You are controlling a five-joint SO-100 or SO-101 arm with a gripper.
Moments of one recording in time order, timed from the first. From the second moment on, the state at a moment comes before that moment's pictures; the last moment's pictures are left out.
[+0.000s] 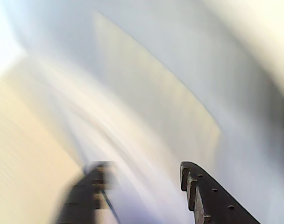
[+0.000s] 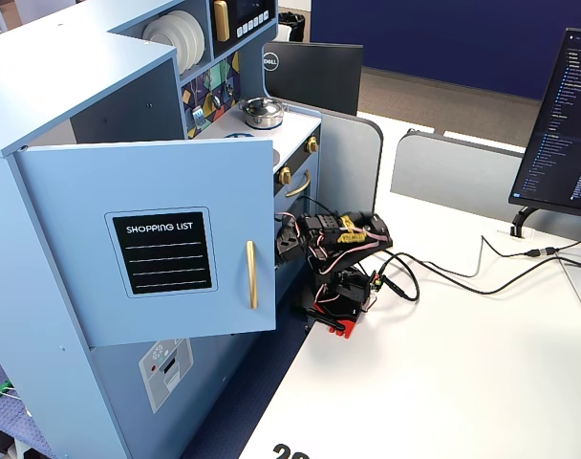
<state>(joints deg) -48.3 165.8 152.0 20.0 -83.1</state>
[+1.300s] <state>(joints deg) -45.5 117.7 123.3 -14.9 -93.1</state>
